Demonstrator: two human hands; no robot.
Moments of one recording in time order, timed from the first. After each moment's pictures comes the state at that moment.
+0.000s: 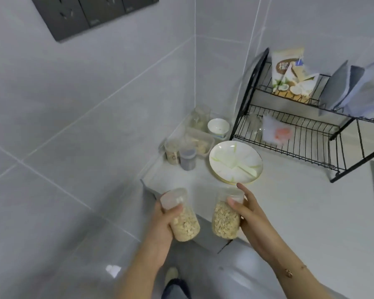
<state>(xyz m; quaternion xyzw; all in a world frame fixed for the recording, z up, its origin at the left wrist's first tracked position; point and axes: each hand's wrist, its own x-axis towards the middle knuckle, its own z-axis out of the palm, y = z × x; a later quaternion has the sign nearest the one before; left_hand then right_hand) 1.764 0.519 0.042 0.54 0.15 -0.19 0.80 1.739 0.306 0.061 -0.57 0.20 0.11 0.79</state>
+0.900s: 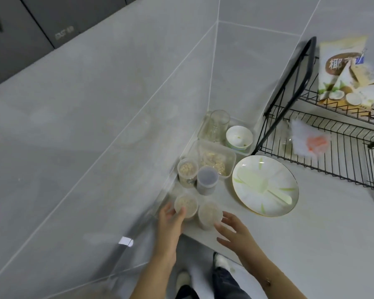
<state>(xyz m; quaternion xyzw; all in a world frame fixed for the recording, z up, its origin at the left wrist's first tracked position) 1.922 0.553 -0.048 0.64 0.22 -0.19 0.71 1.869 0.371 -0.038 -0.60 0.28 0.18 0.72</state>
